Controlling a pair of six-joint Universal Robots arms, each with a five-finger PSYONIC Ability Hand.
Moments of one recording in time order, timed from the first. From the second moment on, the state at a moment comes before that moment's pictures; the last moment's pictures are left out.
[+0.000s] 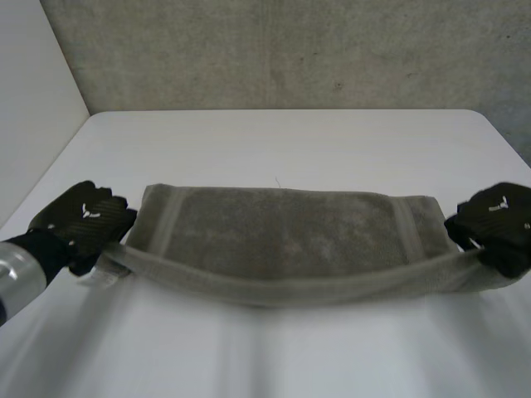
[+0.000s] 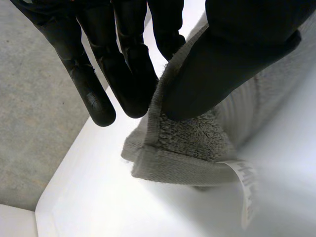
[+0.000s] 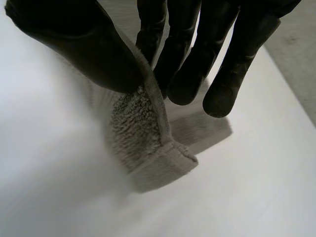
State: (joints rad) left arm 4.72 -1.50 -1.97 3.09 -1.03 4.00; right arm 1.49 -1.52 1.59 0.67 1.09 2.10; left_hand 1.20 1.22 1.22 1.22 1.03; right_hand 1.33 1.33 1.34 1.34 1.19
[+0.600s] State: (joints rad) left arm 4.46 -2.35 -1.21 3.53 -1.36 3.79; right arm 1.74 -0.97 1.21 -0.03 1.50 2.46; left_hand 1.21 1.22 1.22 1.22 1.03; right_hand 1.28 1.28 1.29 1.29 1.13
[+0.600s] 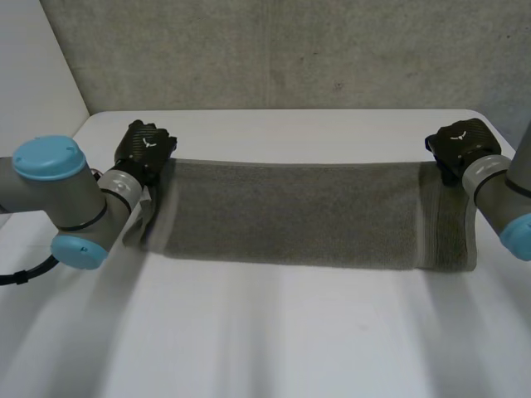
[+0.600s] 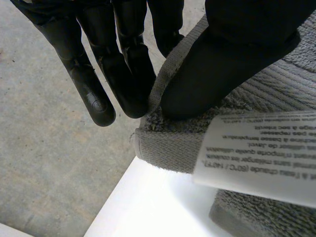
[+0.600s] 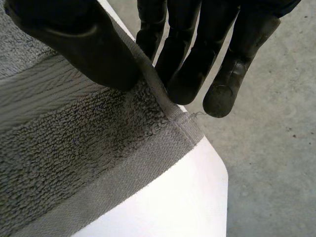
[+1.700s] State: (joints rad) left arm 4.50 -2.20 -1.32 3.33 -1.27 3.32; right arm 1.73 -1.35 1.77 -0.11 1.46 2.48; left_hand 0.19 0.19 0.19 0.19 0.03; right_hand 0.23 0.24 0.25 0.26 0.06
